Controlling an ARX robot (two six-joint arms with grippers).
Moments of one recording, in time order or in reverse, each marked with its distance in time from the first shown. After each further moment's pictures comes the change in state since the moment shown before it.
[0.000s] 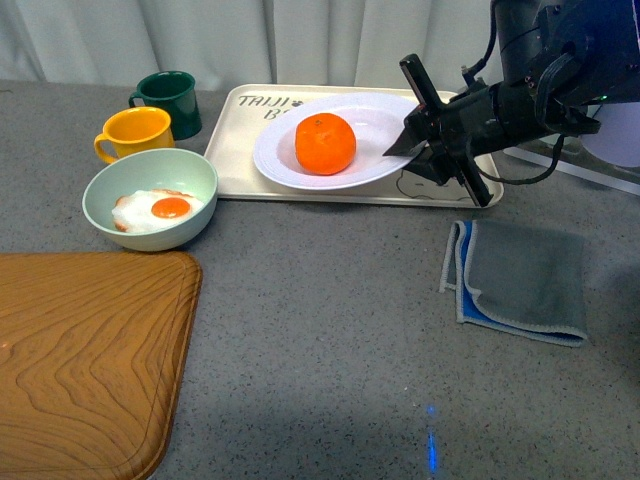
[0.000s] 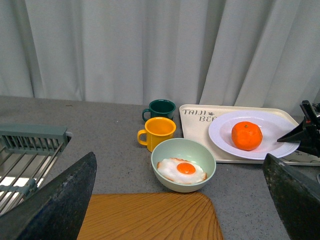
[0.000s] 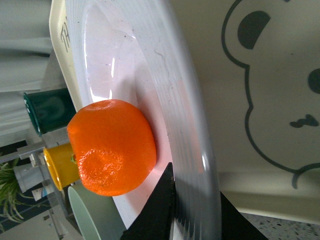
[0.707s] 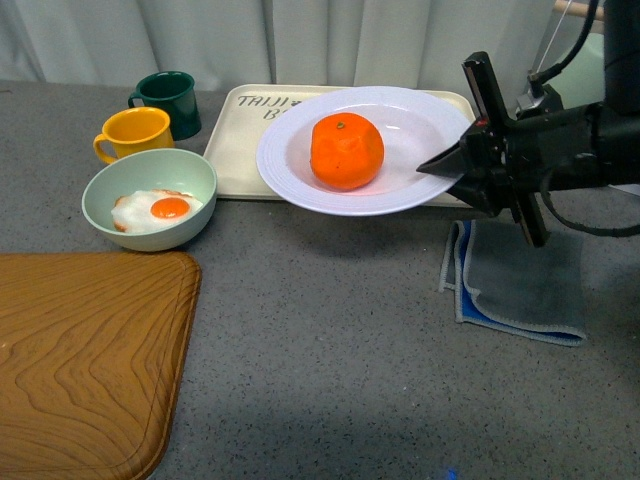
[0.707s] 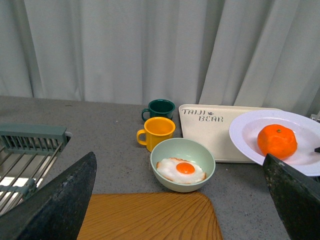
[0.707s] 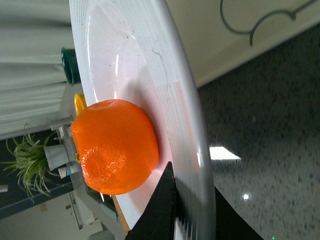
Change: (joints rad) left arm 0.000 0.000 0.000 0.000 0.000 0.000; right arm -0.030 -0.297 -0.516 0.333 -0.083 0.057
